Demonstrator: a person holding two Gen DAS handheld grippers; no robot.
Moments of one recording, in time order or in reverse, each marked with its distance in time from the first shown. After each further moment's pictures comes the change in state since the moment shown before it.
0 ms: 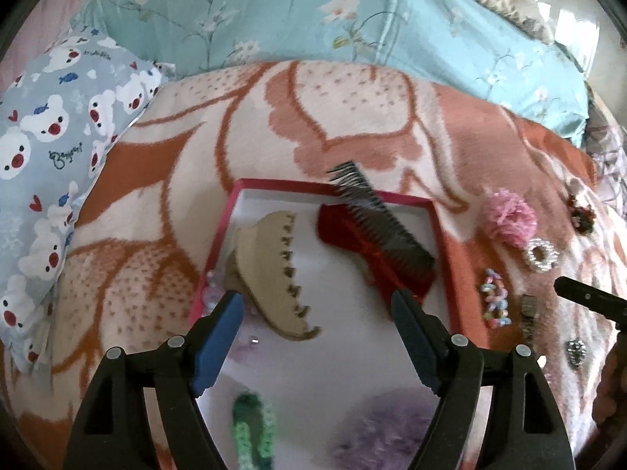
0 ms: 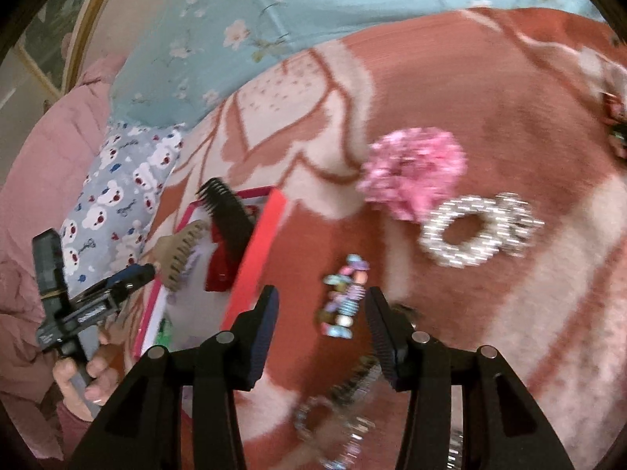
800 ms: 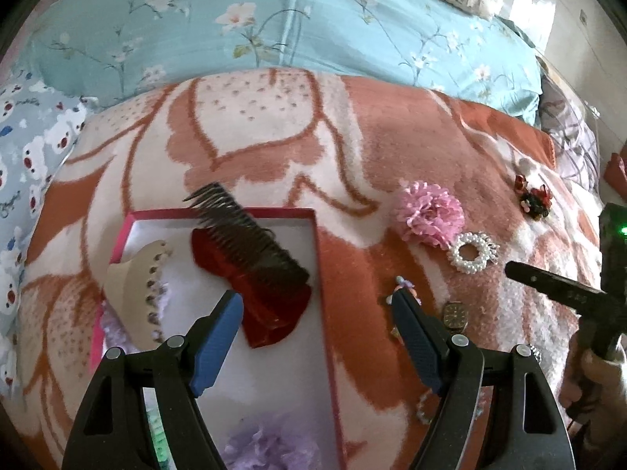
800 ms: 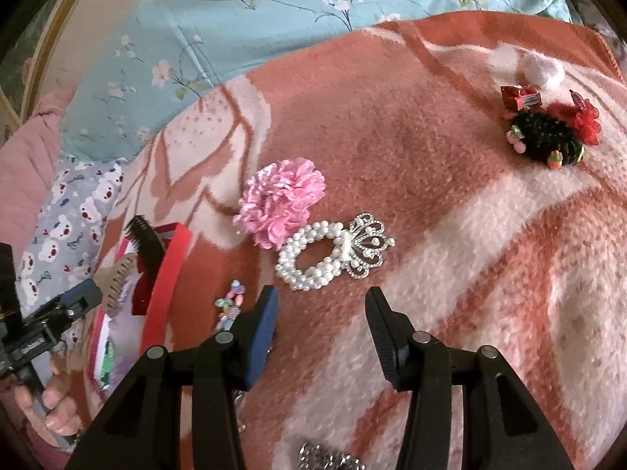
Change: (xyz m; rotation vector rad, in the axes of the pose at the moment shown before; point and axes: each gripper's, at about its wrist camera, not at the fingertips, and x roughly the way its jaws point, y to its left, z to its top) left arm 0.006 -0.085 0.016 0.095 0.013 -0.113; right arm -0.023 -0.069 0.009 0.055 -0.066 -0.178
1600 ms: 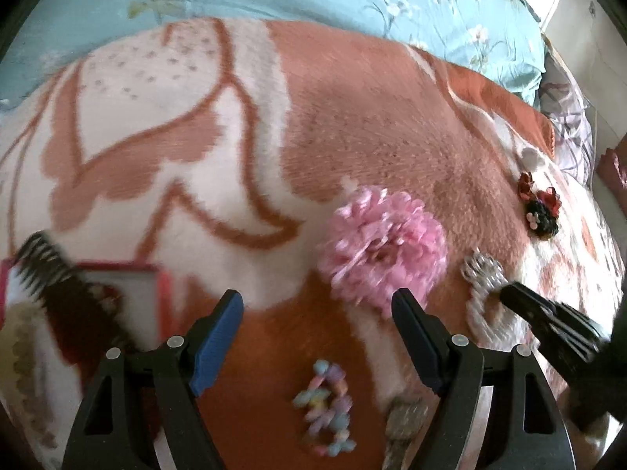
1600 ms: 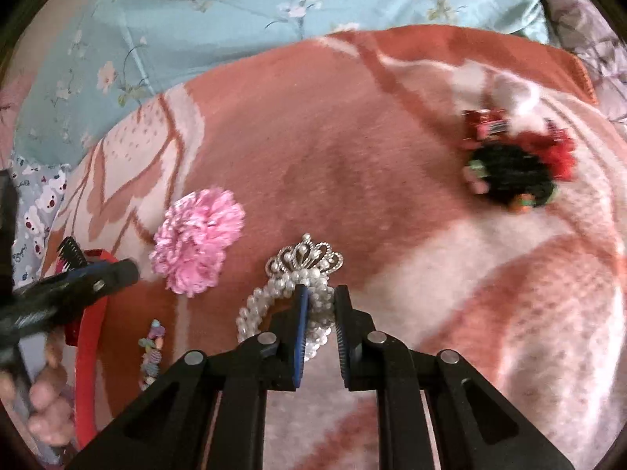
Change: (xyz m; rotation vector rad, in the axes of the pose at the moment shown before) left arm 0.157 -0.074 0.068 -0.018 0.153 -0.102; right arm 0.014 -0.030 0.024 -0.013 -0.045 -0.208
